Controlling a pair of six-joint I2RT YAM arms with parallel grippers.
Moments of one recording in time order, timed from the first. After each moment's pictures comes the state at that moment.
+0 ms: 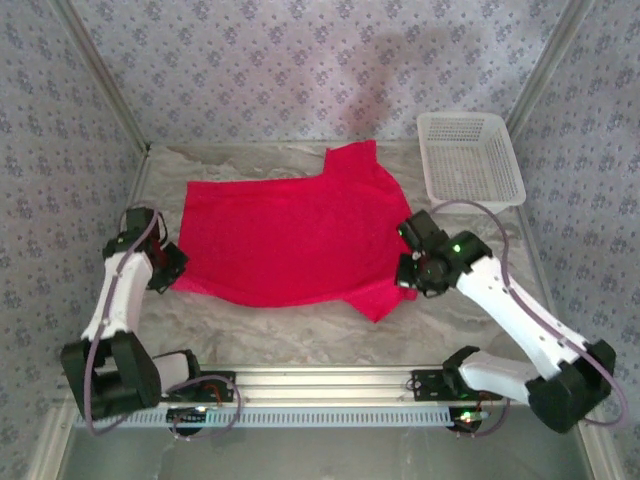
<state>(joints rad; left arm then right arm) 0.18 1.22 0.91 -0.93 0.02 -0.68 0.54 1.15 1.06 -1.15 0.07 0.71</state>
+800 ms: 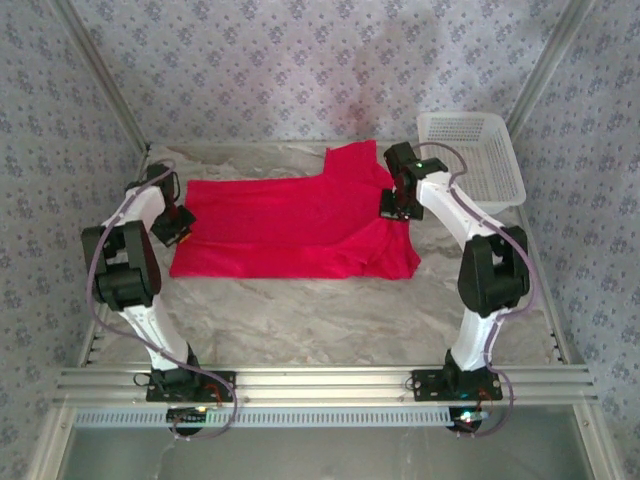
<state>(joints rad) 0.15 1.88 1.37 -0.87 -0.05 -0.63 0.31 1.85 1.58 -1.00 0.04 0.44</state>
